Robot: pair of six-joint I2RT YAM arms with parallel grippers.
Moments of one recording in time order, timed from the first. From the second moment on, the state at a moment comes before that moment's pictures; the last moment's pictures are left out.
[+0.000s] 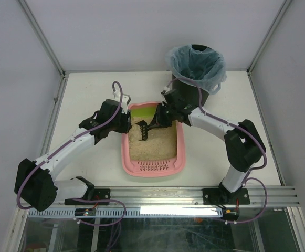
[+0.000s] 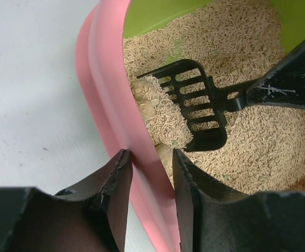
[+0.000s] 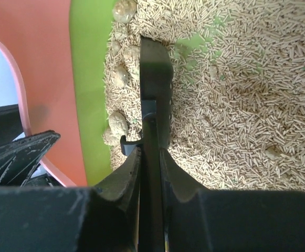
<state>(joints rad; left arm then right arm) -0.54 1.24 0.90 -0.39 -0.01 -0.22 0.67 1.75 1.26 -0.38 -0.34 0.74</state>
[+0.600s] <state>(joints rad) -0.54 1.24 0.91 -0.40 -0.04 -0.21 0.71 1.47 0.92 -0.12 -0.26 0.95</state>
